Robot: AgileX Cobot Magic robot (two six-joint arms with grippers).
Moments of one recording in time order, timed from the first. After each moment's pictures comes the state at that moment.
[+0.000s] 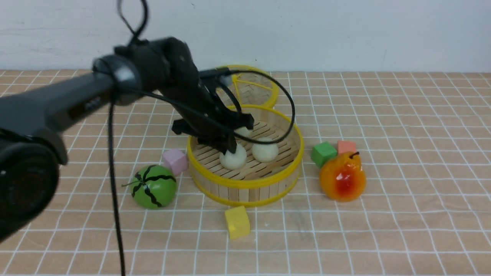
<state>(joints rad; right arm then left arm) 0.00 -0.01 0.02 -0.22 0.40 0.42 -0.38 2.21 -1.88 -0.29 0.87 -0.06</state>
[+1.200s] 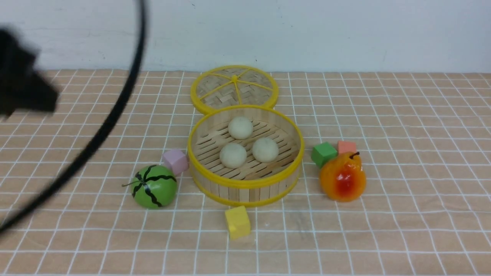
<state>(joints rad) 0.00 -0.01 0.02 -0.22 0.40 0.42 -0.39 0.94 -1.33 0.04 1.24 -0.23</state>
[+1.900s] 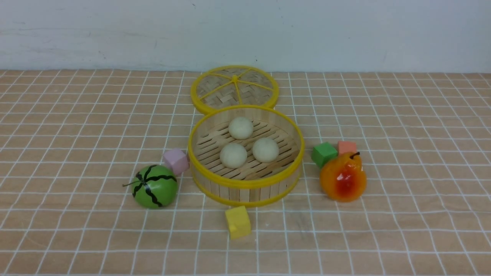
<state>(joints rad) 0.00 -0.01 0.02 -0.22 0.40 0.42 -0.39 0.22 -0.56 0.03 0.88 -0.41</state>
